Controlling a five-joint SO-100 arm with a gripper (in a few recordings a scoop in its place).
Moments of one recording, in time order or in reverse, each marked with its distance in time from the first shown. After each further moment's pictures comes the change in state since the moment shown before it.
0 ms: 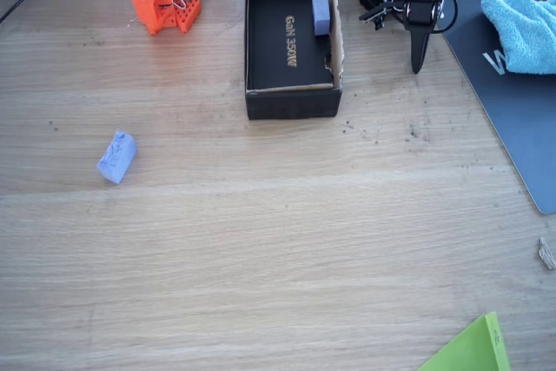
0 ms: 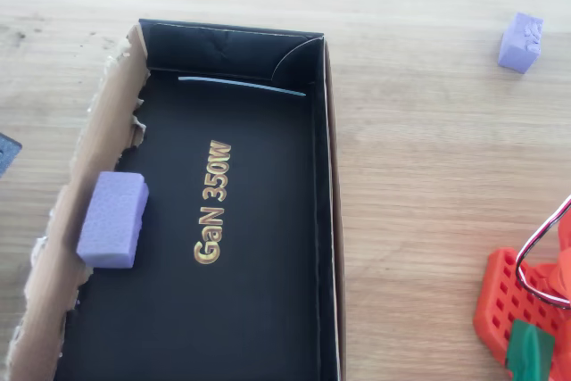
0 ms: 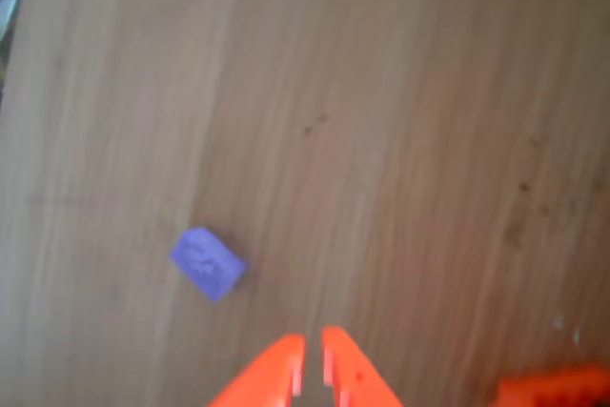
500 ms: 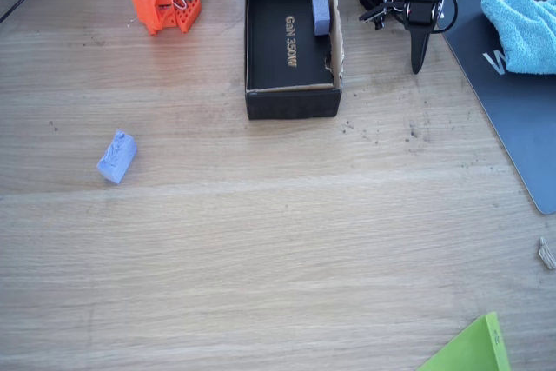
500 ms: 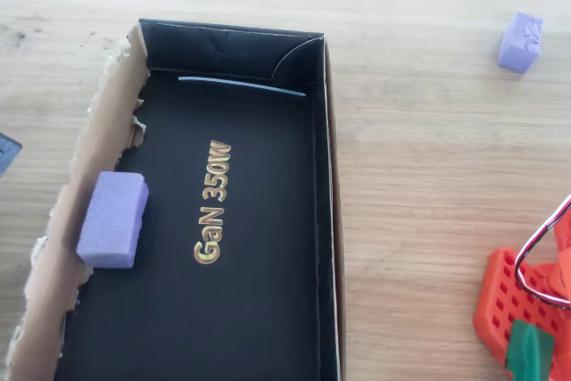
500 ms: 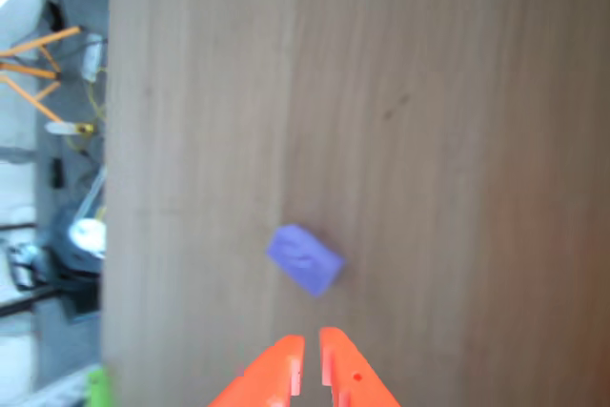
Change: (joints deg) arm -11.2 -1.7 1.1 -10.0 -19.3
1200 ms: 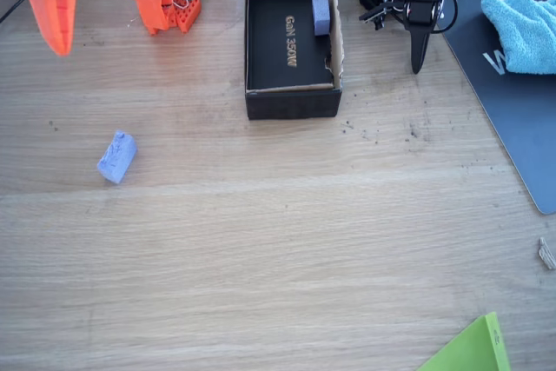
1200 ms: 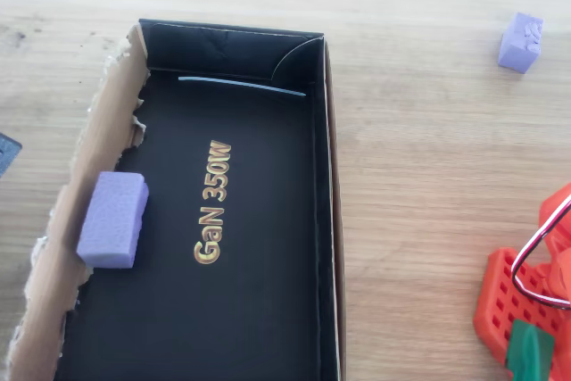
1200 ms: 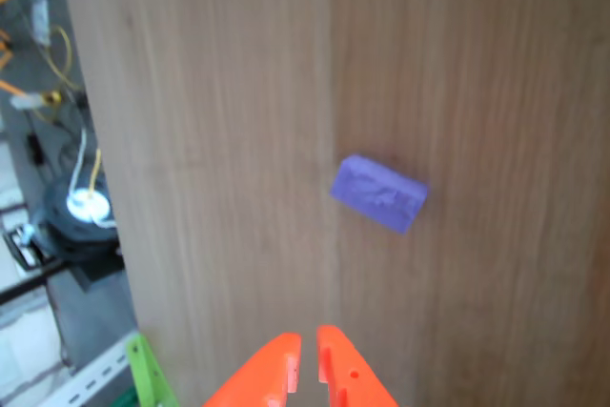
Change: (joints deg) arm -12.9 -29.2 -21.6 -0.4 -17.3
